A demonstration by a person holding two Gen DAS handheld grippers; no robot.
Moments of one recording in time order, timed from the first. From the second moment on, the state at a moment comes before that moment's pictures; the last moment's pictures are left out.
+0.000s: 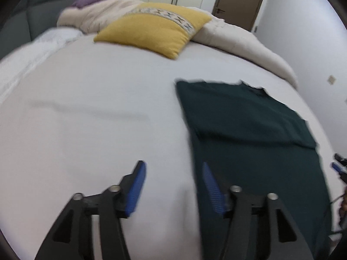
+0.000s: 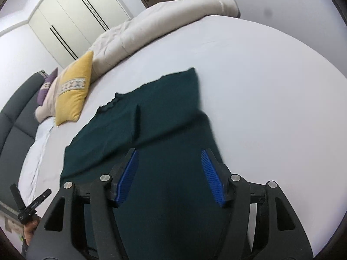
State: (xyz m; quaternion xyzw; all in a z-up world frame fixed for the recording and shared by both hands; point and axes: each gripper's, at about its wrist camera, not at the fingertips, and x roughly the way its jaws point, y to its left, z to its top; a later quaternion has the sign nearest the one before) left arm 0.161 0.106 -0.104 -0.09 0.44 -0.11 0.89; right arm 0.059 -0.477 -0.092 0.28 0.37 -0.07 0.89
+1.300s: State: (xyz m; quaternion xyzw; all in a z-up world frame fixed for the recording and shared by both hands) left arm 0.008 0.120 -0.155 -0.26 0.56 -0.21 0.76; right arm -0.155 -0.519 -0.142 0.37 0.45 -0.05 0.82
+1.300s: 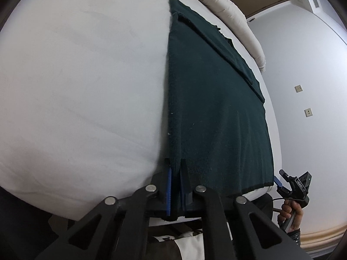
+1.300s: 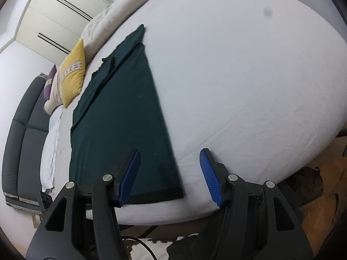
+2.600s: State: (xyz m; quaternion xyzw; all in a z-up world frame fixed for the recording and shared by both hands) left arm 0.021 0.149 -0.083 -0.39 0.46 -0.28 0.74; right arm -0.119 -0.513 -0.092 0.46 0.34 0.08 0.82
